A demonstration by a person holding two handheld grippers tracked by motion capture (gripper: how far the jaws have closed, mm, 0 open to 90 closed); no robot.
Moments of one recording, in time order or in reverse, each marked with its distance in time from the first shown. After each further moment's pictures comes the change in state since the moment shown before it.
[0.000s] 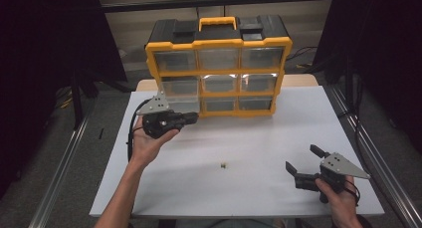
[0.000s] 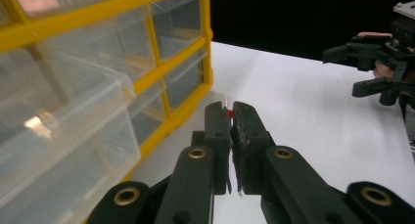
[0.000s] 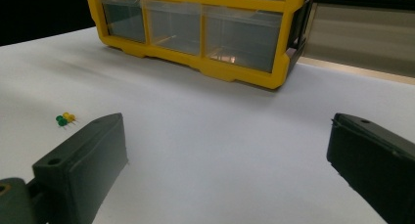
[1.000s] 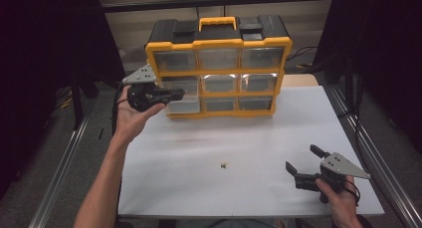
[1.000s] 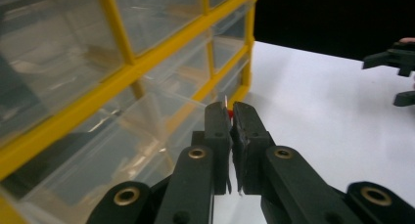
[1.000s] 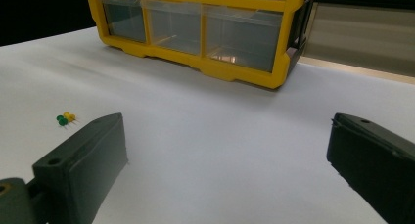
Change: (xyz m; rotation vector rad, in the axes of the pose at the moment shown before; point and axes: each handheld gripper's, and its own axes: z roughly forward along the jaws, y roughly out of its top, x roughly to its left) left arm 0.051 0.045 -0.023 0.077 0.061 0.014; right arm 0.000 0.000 0.000 -0.001 0.005 0.000
